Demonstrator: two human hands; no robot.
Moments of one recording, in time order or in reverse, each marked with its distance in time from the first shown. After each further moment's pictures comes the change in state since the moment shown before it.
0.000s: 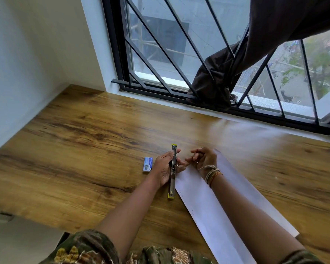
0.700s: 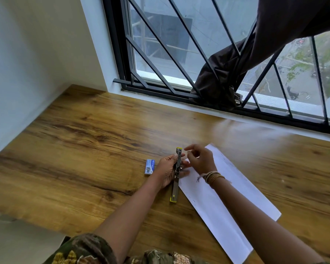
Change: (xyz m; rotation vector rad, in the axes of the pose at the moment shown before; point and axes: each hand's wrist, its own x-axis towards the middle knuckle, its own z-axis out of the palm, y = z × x) left_hand 0.005 0.001 -0.003 0.082 -0.053 -0.077; right_hand 0.003 0.006 0.009 -1.120 0.011 -0.710
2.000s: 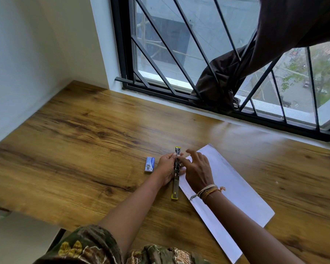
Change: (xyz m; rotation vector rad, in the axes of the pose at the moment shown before) left_hand 0.007 -0.005 0.002 0.005 0.122 0.030; right_hand -0.046 -0.018 0.000 -0.715 -0.047 -0.370
